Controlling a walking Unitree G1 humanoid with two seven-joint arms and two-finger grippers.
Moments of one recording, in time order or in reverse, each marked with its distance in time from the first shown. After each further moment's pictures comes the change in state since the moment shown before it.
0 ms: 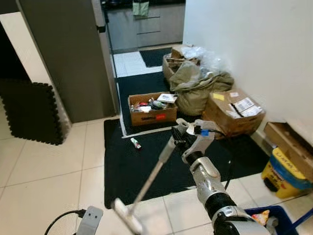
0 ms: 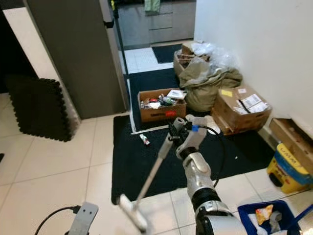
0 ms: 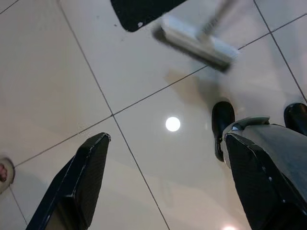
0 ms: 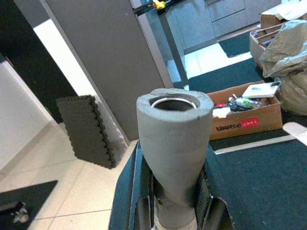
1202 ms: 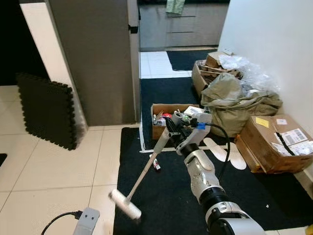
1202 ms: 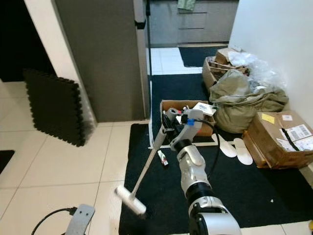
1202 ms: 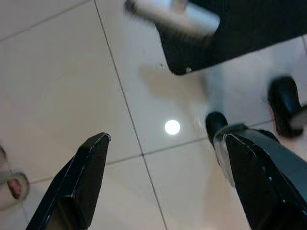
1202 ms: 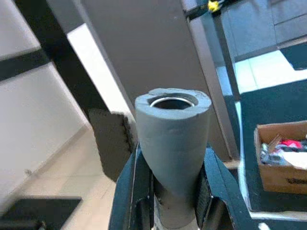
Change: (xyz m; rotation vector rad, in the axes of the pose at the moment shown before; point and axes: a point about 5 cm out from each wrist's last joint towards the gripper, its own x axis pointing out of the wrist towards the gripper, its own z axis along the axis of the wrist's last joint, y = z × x) left arm 0.000 0.003 0.001 0.000 0.003 0.000; right arm 0.017 0.017 0.026 0.054 -0.118 0.059
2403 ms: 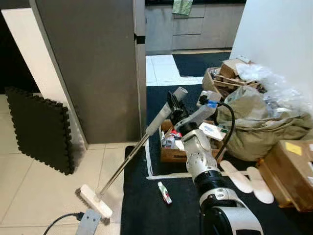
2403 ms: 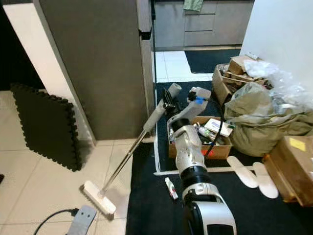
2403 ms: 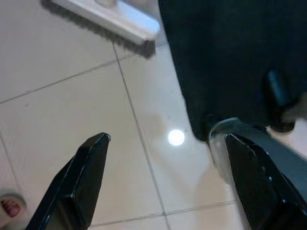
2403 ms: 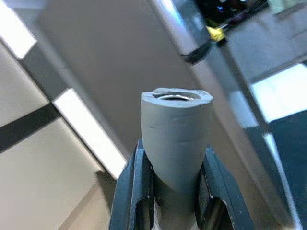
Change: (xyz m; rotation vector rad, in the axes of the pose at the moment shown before) left arm -0.001 -0.008 -0.005 0.009 -0.002 -0.023; right arm 0.022 0.010 0.035 0.129 -0.118 -0.049
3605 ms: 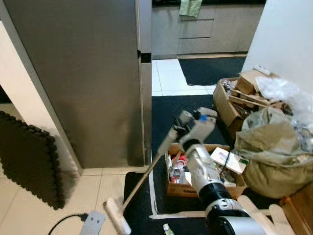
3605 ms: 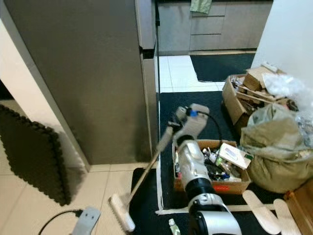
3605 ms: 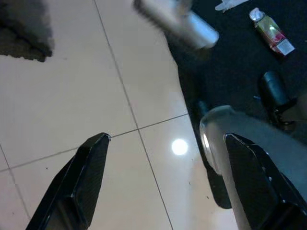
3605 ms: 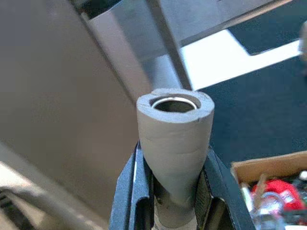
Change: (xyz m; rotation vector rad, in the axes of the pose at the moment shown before) left arm -0.001 -0.002 -0.007 0.024 0.030 0.010; right arm -0.023 -0.025 -0.034 -0.152 0.193 -0.241
